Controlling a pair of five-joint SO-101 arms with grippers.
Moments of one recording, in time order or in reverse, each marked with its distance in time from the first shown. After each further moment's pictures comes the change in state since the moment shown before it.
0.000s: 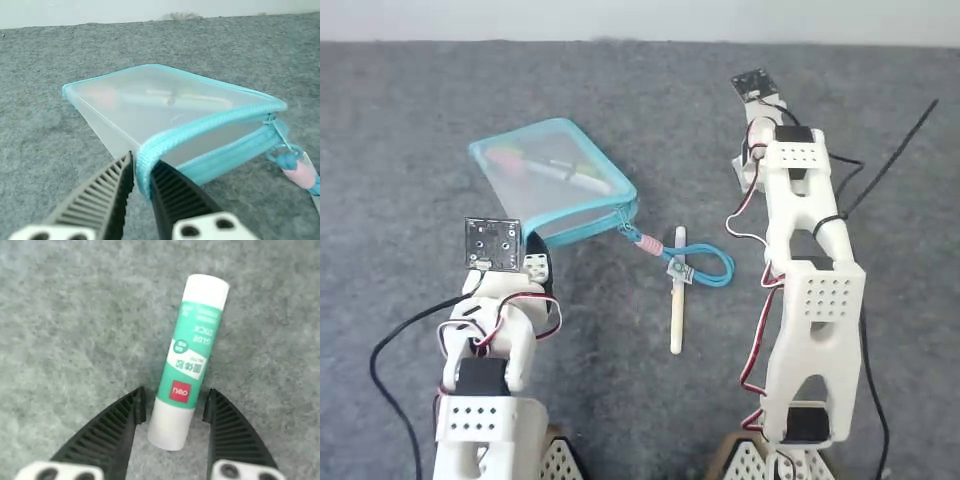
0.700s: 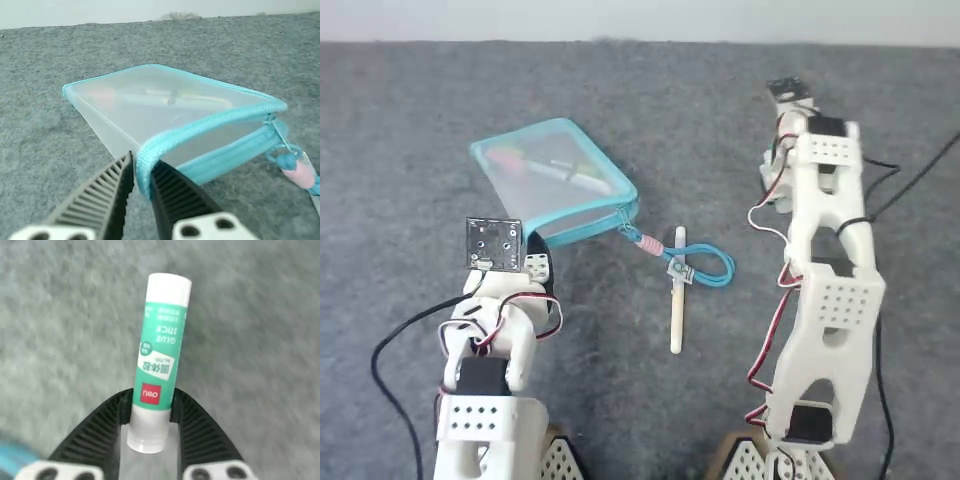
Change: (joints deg) left arm 0.1 0.0 0.0 0.0 0.0; right arm 5.2 -7.0 -1.8 18.5 -1.6
